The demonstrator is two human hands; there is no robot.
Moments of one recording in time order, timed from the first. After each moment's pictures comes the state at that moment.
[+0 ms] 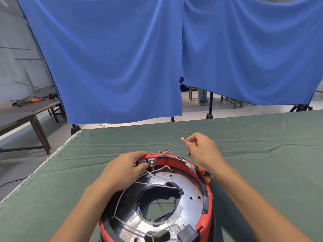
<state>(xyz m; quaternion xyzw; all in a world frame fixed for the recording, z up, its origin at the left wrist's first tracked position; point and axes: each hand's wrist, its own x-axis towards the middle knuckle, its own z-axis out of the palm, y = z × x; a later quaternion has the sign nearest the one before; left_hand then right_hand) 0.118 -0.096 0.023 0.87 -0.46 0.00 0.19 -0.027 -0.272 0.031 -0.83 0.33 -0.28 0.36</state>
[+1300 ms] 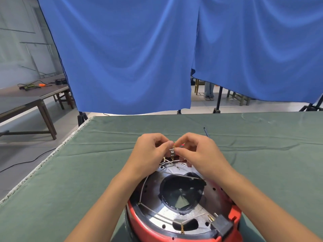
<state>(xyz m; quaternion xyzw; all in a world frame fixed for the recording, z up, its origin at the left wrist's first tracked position) 0.097 -0.092 0.033 0.72 -0.45 -0.06 0.52 -0.015 -0.208 0.026 -0.85 0.16 -0.28 0.41</state>
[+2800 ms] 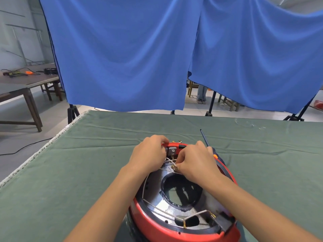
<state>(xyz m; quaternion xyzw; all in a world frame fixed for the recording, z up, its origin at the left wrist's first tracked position) 0.108 -0.101 0.026 0.86 -0.41 -0.04 0.29 0.000 -0.183 0.024 -0.94 0.31 -0.16 0.05</state>
